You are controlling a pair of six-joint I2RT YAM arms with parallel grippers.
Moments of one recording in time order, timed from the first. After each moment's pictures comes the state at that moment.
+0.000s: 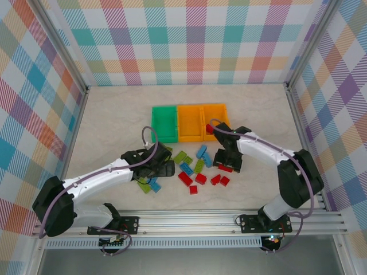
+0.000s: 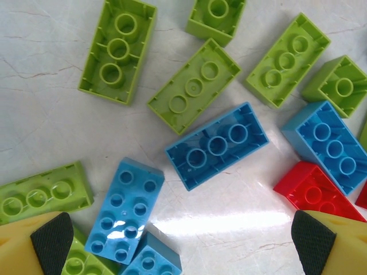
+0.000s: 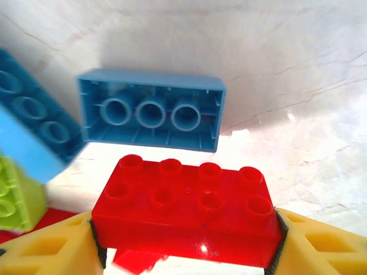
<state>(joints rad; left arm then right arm) -0.81 1.25 0.82 -0.74 -0.23 -0.79 0.58 1.54 1.06 -1.02 -0.02 0.84</state>
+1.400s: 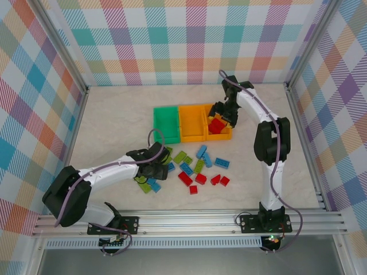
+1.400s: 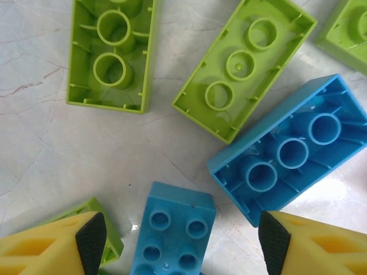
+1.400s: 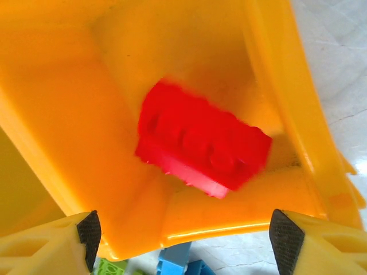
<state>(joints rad) -0.73 1.40 0.75 -0.63 -0.18 -0.51 0.29 2.16 1.95 -1.15 -0.24 0.65</state>
